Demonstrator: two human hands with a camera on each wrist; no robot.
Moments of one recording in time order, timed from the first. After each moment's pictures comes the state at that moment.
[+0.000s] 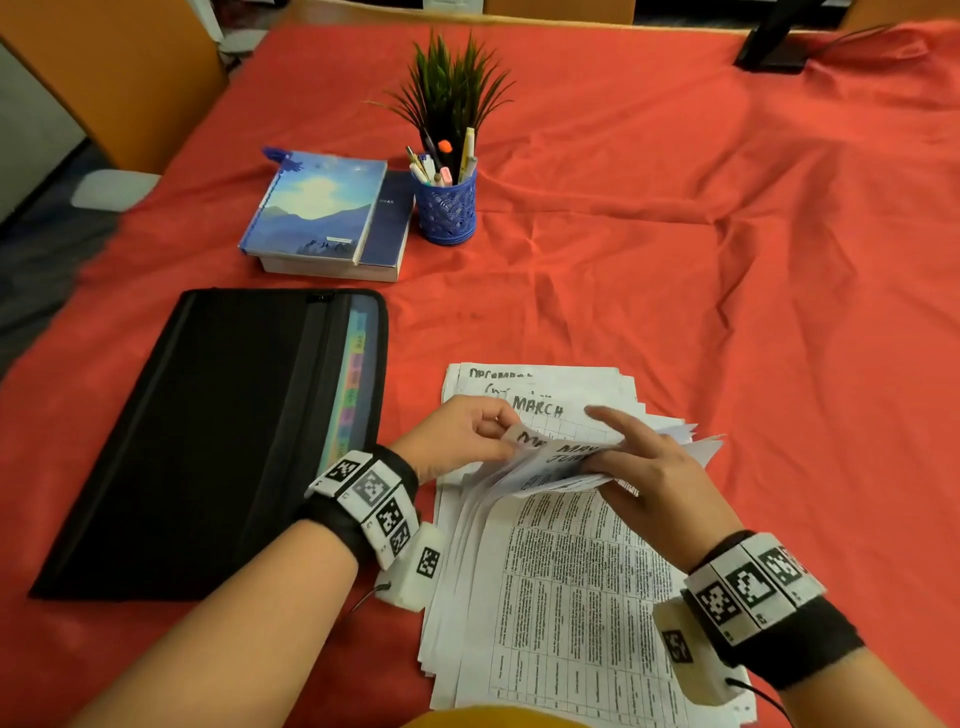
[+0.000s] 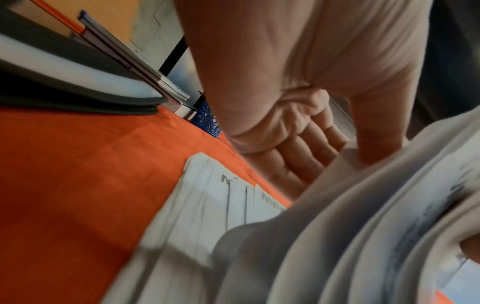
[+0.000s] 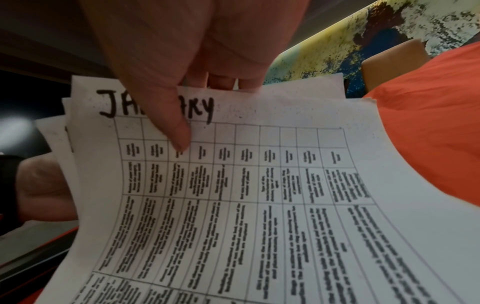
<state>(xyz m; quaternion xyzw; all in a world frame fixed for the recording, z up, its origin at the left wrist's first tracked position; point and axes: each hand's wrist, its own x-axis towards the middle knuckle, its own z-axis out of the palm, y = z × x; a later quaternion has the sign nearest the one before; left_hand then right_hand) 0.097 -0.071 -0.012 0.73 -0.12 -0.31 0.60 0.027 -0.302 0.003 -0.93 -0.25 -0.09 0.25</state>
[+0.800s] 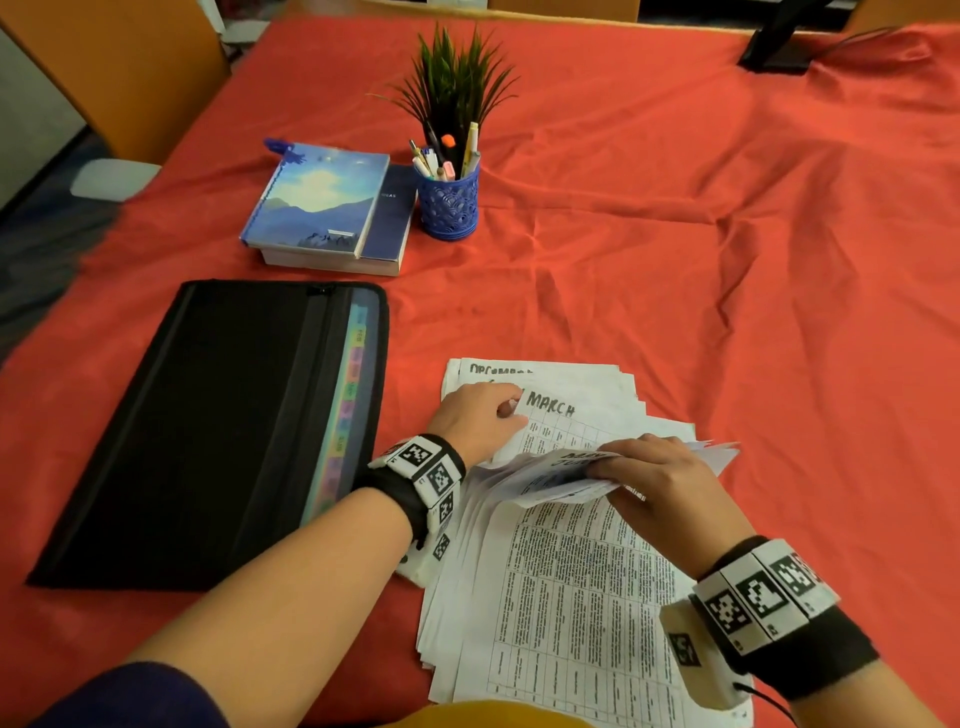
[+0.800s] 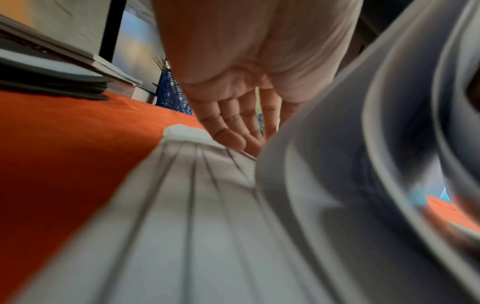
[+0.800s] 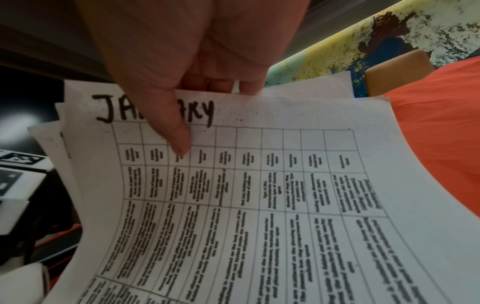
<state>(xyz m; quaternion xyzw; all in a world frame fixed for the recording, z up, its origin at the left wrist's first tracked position) 0.106 -0.096 -0.031 0.91 -0.07 -0.17 0.37 0.021 -0.305 0.009 -0.93 -0.27 -0.10 0.21</state>
